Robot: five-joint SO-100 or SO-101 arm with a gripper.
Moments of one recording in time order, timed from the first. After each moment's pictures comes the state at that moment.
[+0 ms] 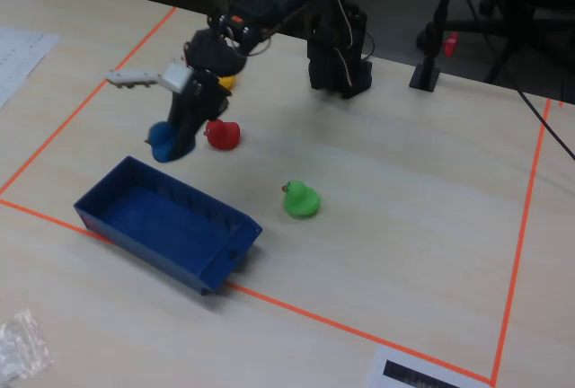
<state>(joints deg) 16.8 78.2 75.1 28.0 -58.4</state>
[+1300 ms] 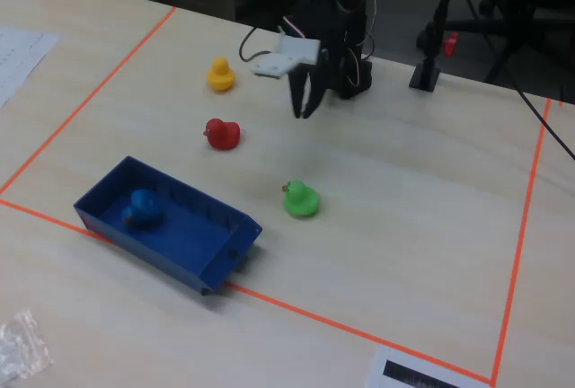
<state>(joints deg) -3.5 152.1 141.2 51.5 -63.0</state>
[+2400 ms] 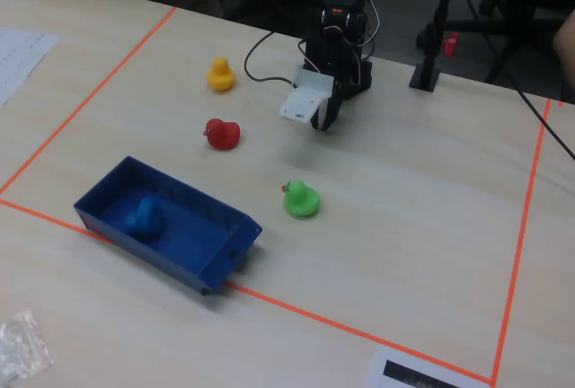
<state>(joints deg) -4.4 190.2 178.4 73.5 -69.0</state>
